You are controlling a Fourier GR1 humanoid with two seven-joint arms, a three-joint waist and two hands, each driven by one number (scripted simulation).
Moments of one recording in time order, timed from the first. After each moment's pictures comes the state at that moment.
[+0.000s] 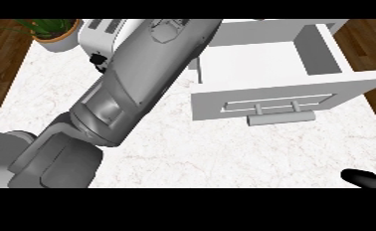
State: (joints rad) left arm -1.57 0.00 -0.28 -0.42 0.42 0.51 0.13; right arm 0.00 -0.14 -0.30 -2.26 -0.10 0.08 0.37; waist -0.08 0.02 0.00
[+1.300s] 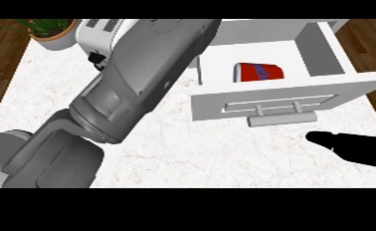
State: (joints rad) left arm -1.62 0.00 -0.31 -0.32 0.61 0.66 0.01; right arm -0.18 -0.31 -0.14 -2.11 0.28 0.13 0.23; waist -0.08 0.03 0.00
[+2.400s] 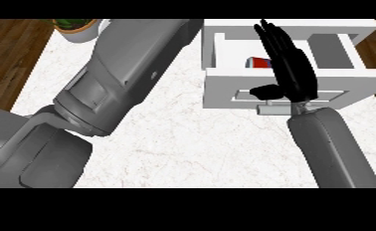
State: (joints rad) left arm -1.63 0.04 -0.28 -0.29 0.59 0.59 -0.01; right arm -0.50 -0.24 0.14 -1.33 0.91 -0.18 0.00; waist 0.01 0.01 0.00
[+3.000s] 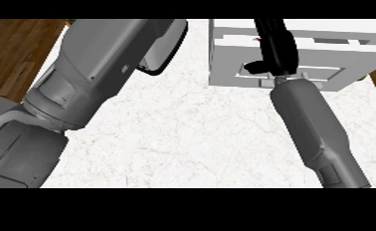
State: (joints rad) left arm -1.55 0.14 -0.29 -0.40 0.56 0.56 0.07; right arm -0.77 -0.18 0.04 -0.83 1.03 -0.49 -0.04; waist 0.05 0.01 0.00
